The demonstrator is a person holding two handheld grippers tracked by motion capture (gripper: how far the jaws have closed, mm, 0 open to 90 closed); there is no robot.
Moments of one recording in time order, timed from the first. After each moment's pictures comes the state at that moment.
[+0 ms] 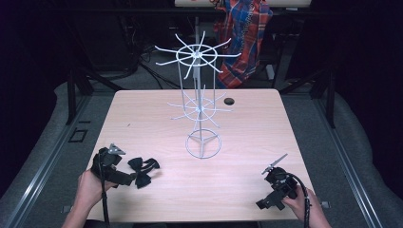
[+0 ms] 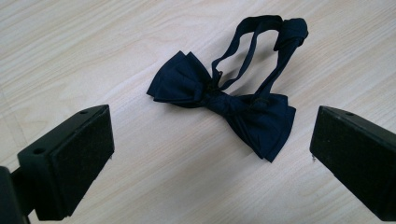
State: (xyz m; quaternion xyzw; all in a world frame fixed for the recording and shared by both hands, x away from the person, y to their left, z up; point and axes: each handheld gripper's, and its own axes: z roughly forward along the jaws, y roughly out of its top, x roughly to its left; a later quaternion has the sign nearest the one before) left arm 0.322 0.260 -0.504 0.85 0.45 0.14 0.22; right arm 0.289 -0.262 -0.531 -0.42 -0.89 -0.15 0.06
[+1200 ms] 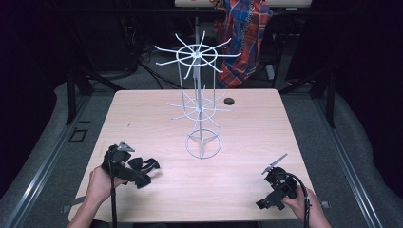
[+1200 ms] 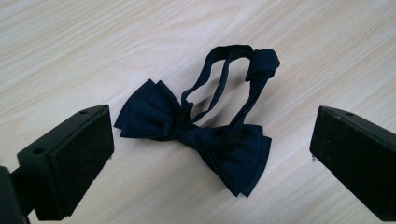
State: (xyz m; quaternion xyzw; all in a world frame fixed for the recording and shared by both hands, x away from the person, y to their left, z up) left arm 0.337 0.236 -0.511 0.86 0.43 0.12 0.24; right arm 0.288 -0.261 -0.531 -0.42 -0.89 -0.16 0.06
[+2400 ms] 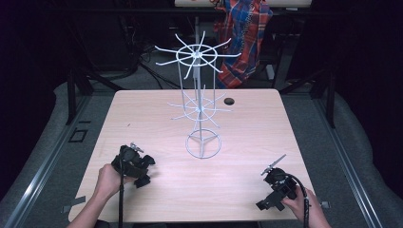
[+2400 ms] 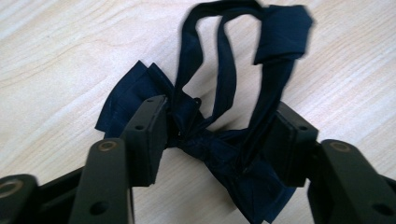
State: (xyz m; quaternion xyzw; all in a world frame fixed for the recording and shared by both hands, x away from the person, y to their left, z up) left arm 0.359 0.227 -0.542 0.88 0.43 0.09 0.18; right arm 0.288 -0.260 -0.533 -0.42 -0.90 -0.14 0.06
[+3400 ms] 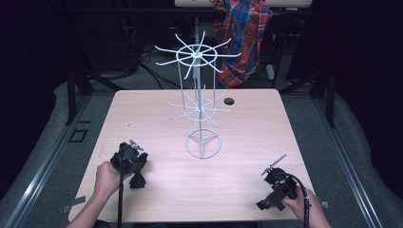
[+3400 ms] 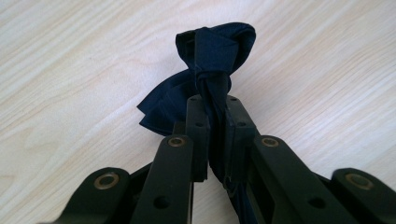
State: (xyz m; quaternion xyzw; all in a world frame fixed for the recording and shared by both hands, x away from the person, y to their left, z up) left arm 0.360 0.227 -0.531 0.88 0.43 0.14 0.18; right arm 0.289 -0.261 -0.533 -0.42 -0.90 -0.14 0.06
